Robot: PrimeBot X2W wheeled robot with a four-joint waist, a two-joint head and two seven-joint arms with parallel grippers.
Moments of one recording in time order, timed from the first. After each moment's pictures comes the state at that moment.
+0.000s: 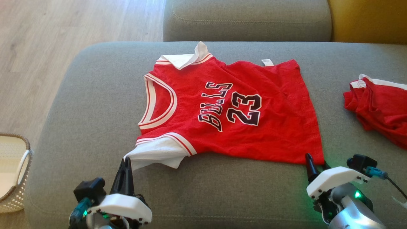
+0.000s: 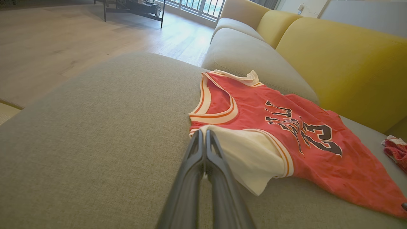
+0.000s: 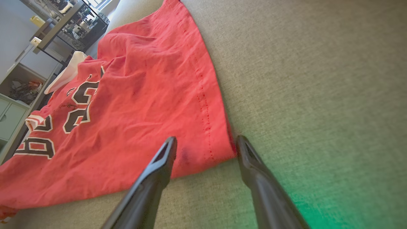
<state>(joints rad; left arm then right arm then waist) 0.03 0.05 -0.26 0.28 -0.41 0.11 -0.26 -0.46 -0.05 -0.14 1.22 0.45 0.13 -0.25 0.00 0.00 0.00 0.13</state>
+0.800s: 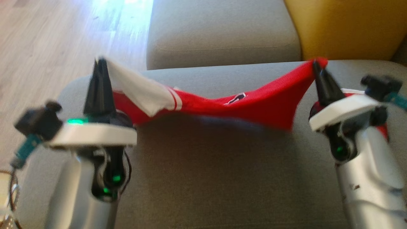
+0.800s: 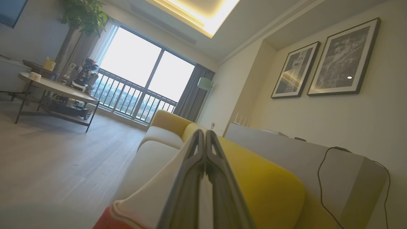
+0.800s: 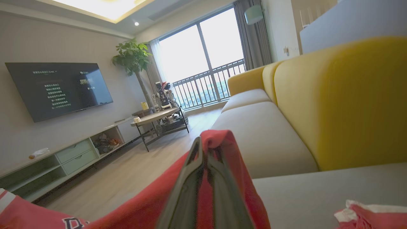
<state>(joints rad) -0.21 0.05 -0.19 -0.07 -0.53 0.11 -0.18 -0.47 -0.05 -0.04 0.50 0.42 0.13 -0.09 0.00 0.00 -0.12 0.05</state>
